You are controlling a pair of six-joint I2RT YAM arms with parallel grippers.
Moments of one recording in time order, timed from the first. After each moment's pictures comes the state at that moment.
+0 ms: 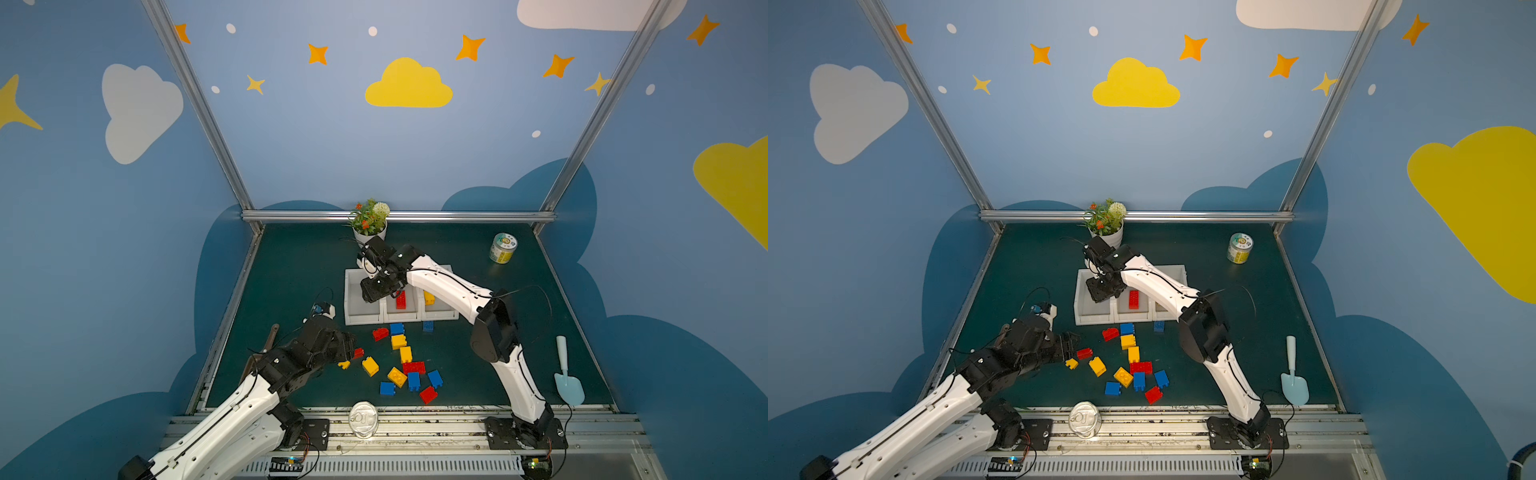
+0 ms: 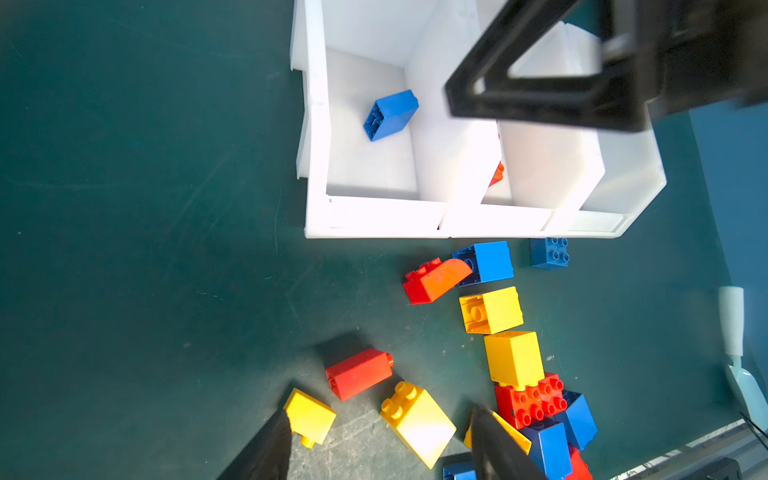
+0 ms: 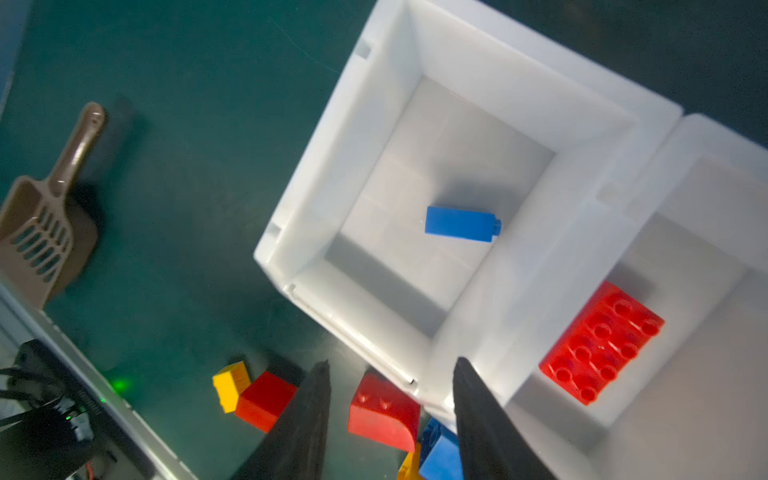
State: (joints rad) left arm -0.62 0.75 0.56 -0.64 -0.08 -0.69; right arm 0.89 2.21 2.11 -1.02 -0.13 0.27
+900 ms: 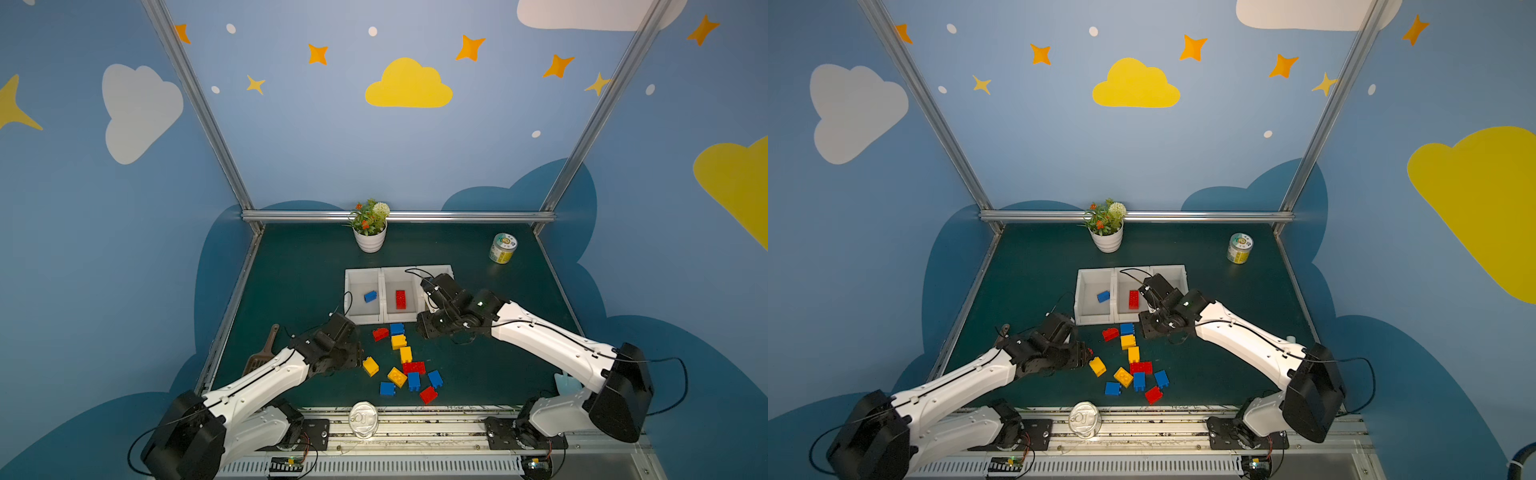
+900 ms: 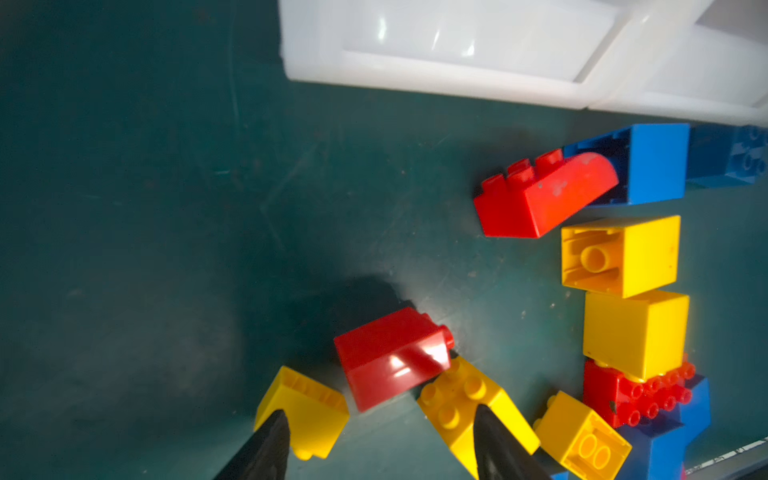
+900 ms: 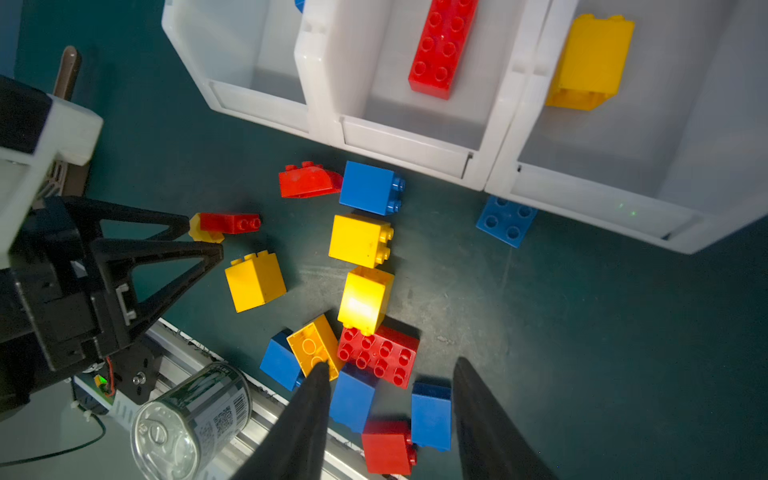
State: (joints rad) left arm -0.63 1.12 0.54 -0.56 0.05 -0.71; right arm 0.87 1.40 1.14 -0.81 -0.02 0.52
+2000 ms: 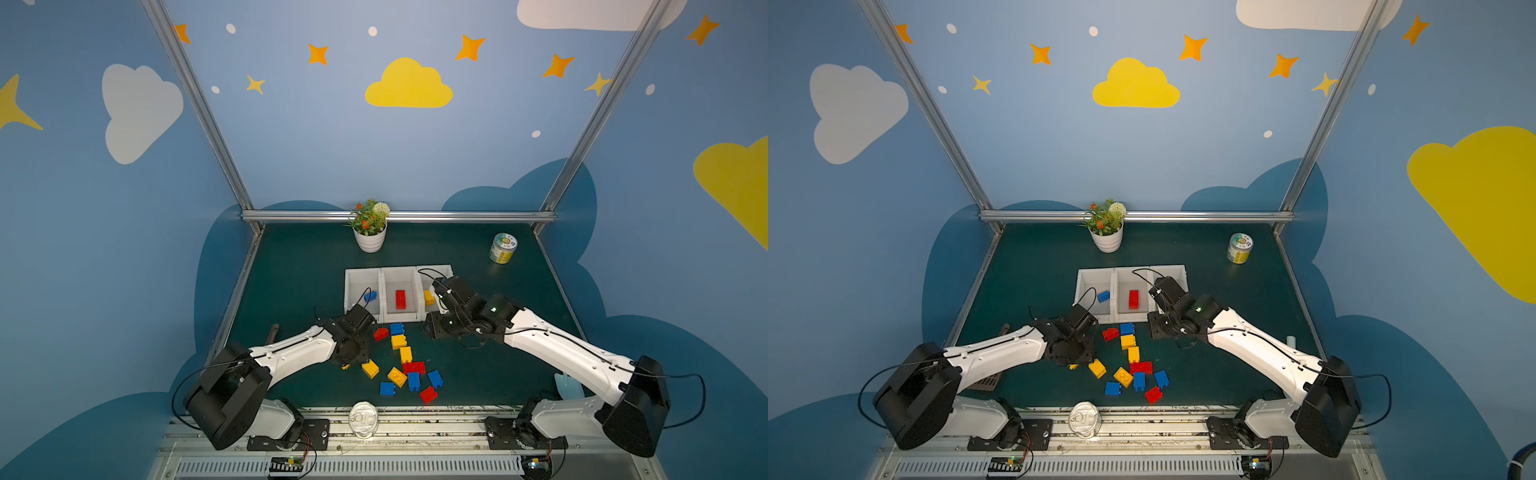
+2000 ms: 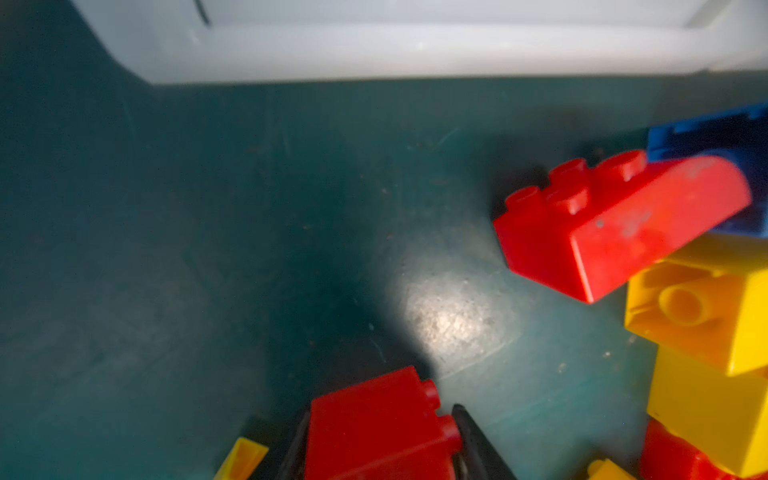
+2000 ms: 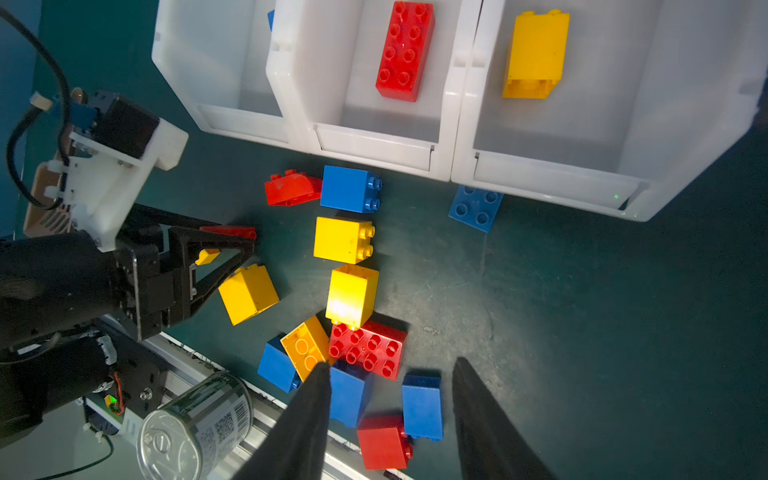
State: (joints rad) left arm -0.67 1.41 0.68 -0.58 -0.01 -0.70; right arm 0.85 1.32 1.08 -0.80 -0.01 0.57
